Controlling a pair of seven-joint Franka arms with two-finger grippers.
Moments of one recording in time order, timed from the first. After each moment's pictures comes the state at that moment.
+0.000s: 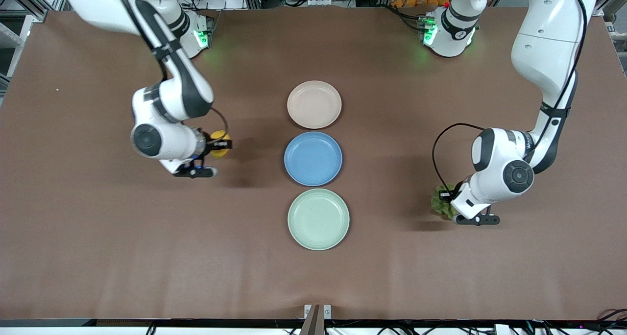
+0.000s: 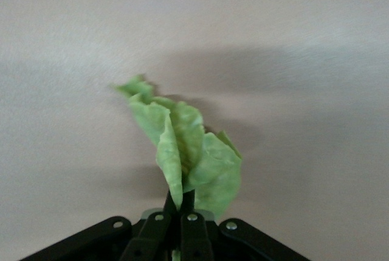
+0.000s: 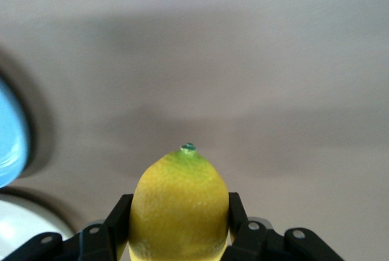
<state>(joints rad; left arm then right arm) -0.06 0.64 -0.13 -1.71 0.03 2.30 -0.14 0.22 0.36 0.18 -1.98 0.20 2.05 0.33</state>
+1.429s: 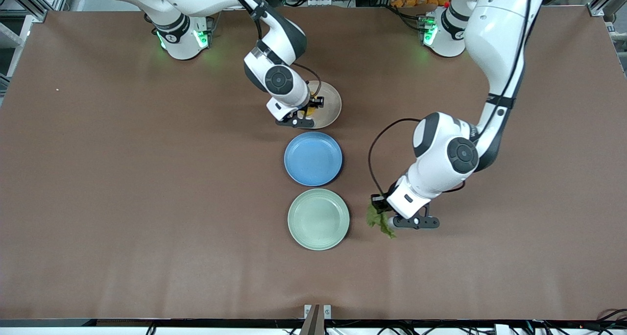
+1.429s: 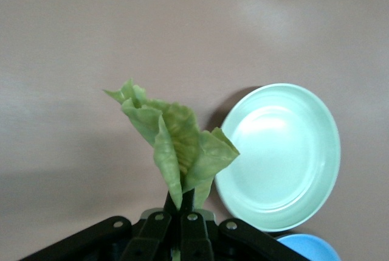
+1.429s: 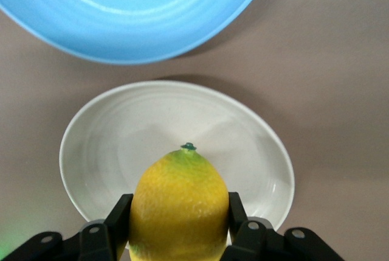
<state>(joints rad) -0.33 0.68 -0.13 -1.48 -0.25 2.42 -0.31 0.49 0.51 0.43 -1.97 0.21 2.33 0.84</state>
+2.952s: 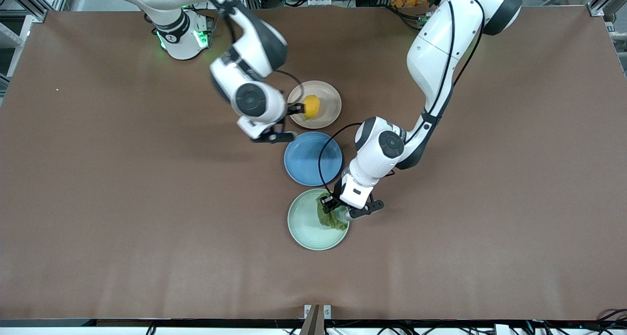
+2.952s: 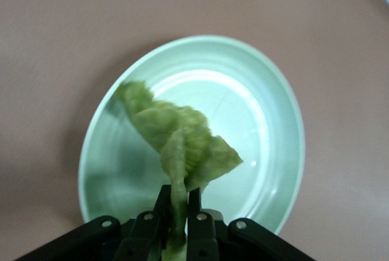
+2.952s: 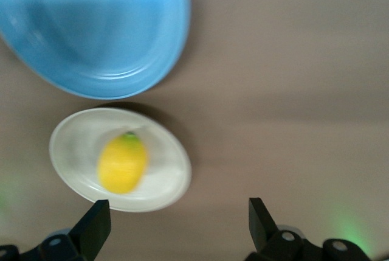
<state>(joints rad) -0.52 0.90 -0.14 -1.48 -0.30 2.81 -0.75 0.35 0.40 0.29 -1.73 0.20 1.78 0.56</state>
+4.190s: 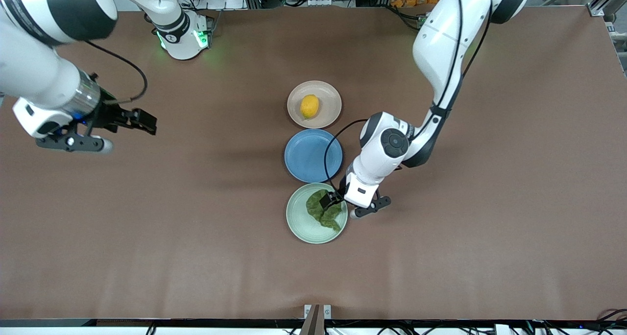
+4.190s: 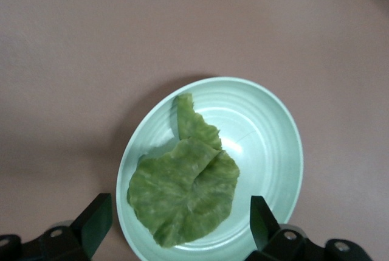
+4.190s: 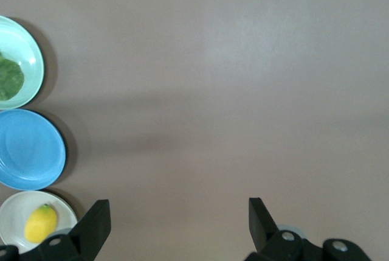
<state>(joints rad) -0.53 0.78 -0.08 -1.47 -0.25 2.61 -0.81 0.14 0.08 0.05 -1.59 0.02 1.61 0.20</state>
